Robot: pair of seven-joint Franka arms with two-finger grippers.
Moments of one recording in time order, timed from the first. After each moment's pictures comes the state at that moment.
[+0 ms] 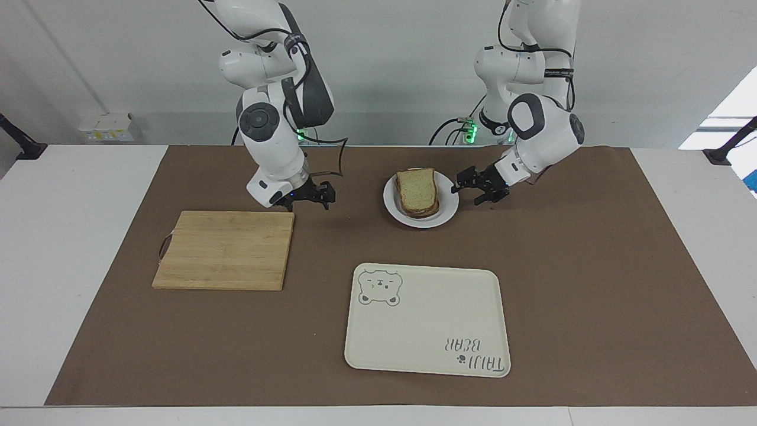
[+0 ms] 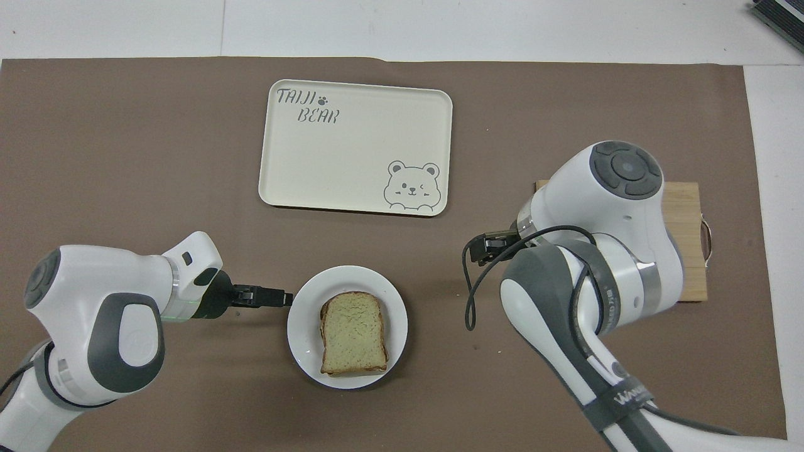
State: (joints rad) left arm -0.22 -0.11 -0.05 -2.53 -0.90 2.26 0.52; right arm 0.37 0.12 -0.11 -1.92 0.12 1.90 0.21
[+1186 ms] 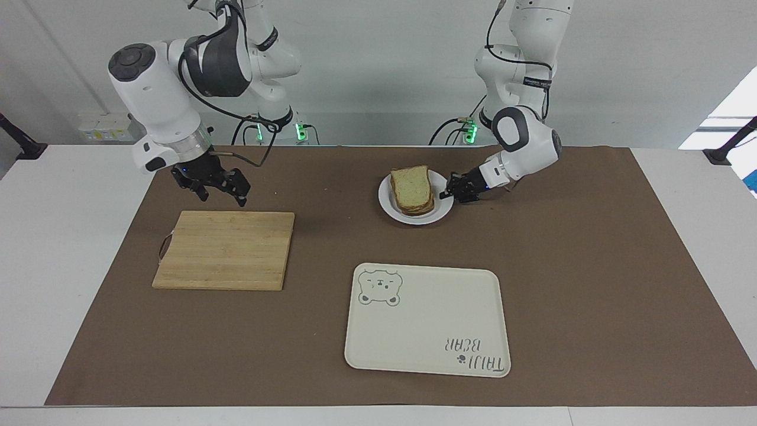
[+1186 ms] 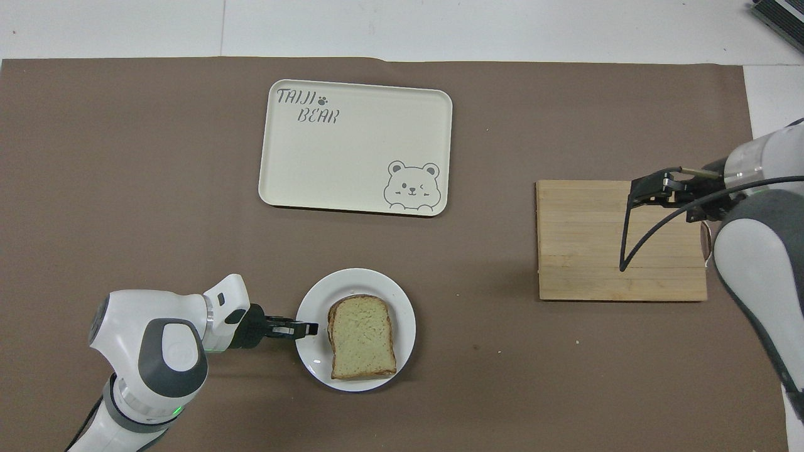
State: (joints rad) left arm -0.29 -0.04 -0.04 -2.58 -1.12 2.28 0.73; right arm 0.10 0.01 -0.12 -1.80 0.07 1.84 0.21
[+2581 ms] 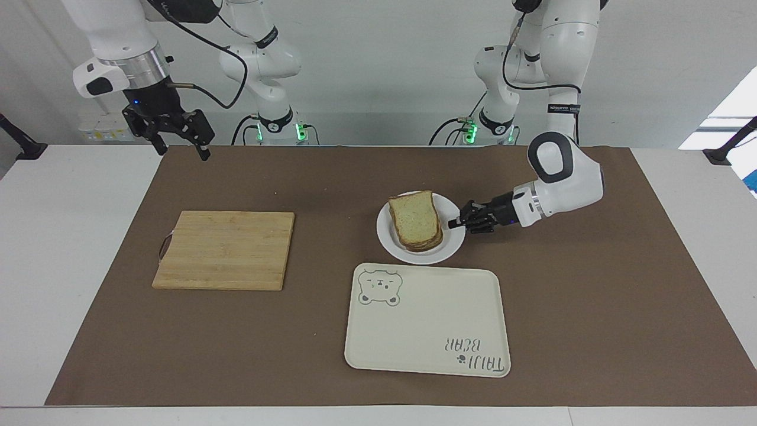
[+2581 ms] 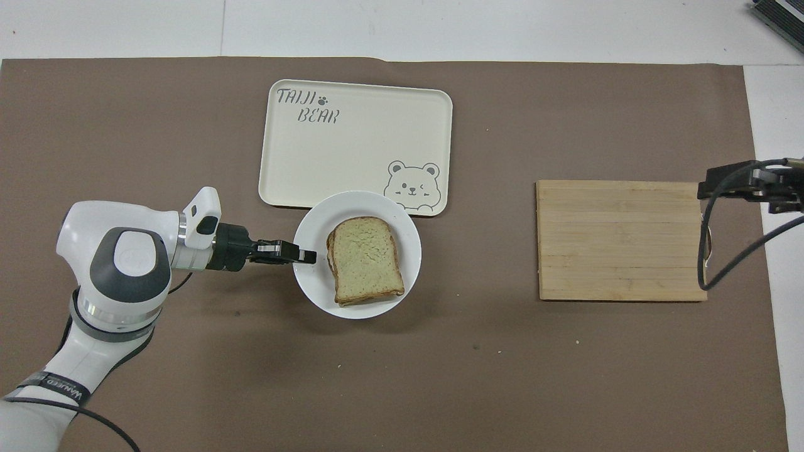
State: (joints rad) left arm -0.15 0.27 -0.02 -2.00 -1.07 1.99 0.56; right arm 0.07 -0.09 -0.12 -1.62 0.01 1.63 0.16
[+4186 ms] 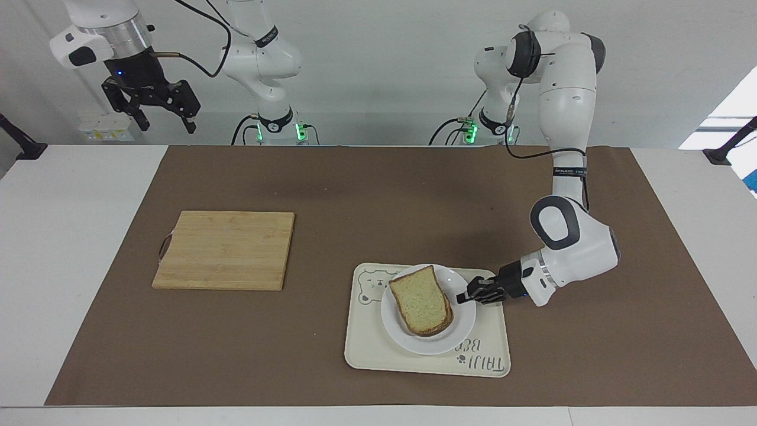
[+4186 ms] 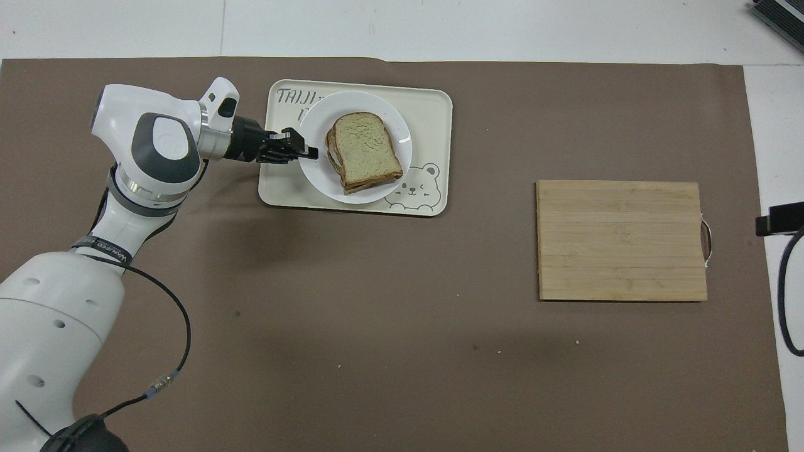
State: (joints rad) left arm -0.16 0.69 -0.03 -1.47 -0.96 2.10 0.34; right arm 0.04 -0.11 -0.12 -1.57 -0.02 1.50 0.01
